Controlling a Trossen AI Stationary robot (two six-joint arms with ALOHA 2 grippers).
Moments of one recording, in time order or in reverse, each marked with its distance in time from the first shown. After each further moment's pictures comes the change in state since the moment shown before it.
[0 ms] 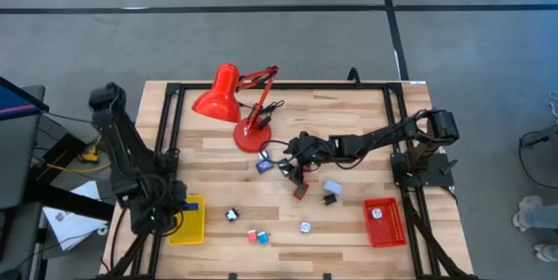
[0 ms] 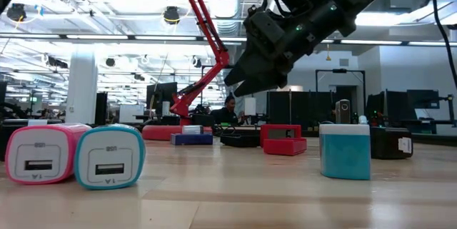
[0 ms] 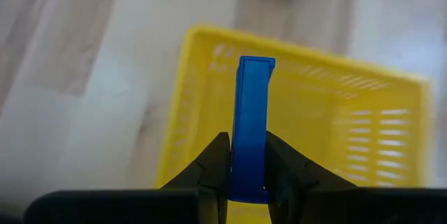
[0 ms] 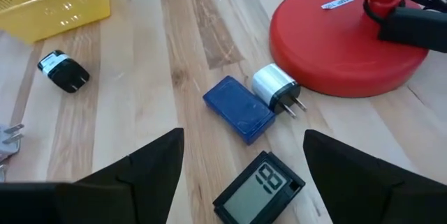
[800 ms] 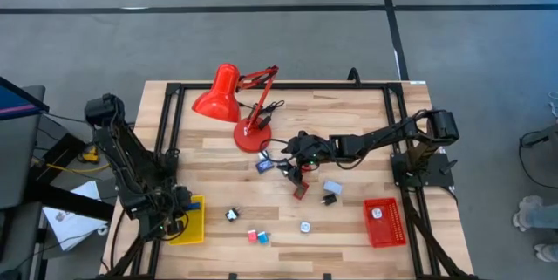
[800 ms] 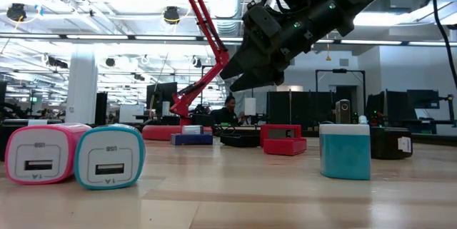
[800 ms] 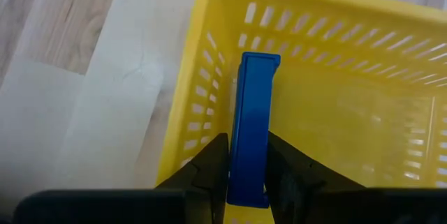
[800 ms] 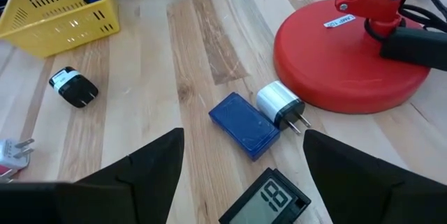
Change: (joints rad) left arm 0.000 0.208 -0.031 0.091 0.028 -0.033; right arm 0.001 0.000 0.001 0.045 0.000 -0.001
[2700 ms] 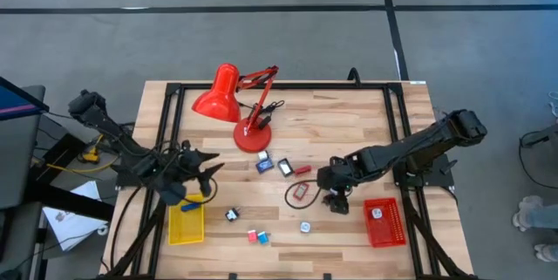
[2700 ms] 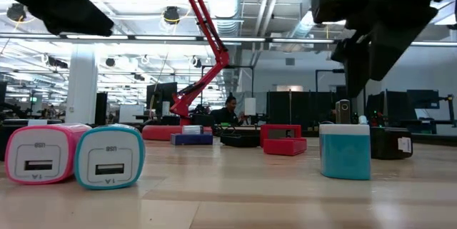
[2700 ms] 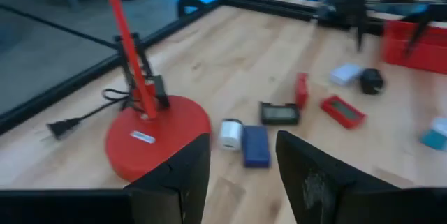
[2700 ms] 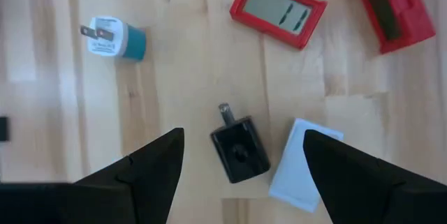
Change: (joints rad) left arm 0.514 -0.345 0.000 0.306 -0.673 0.703; right arm 0.271 -0.225 0.053 -0.871 -0.146 0.102
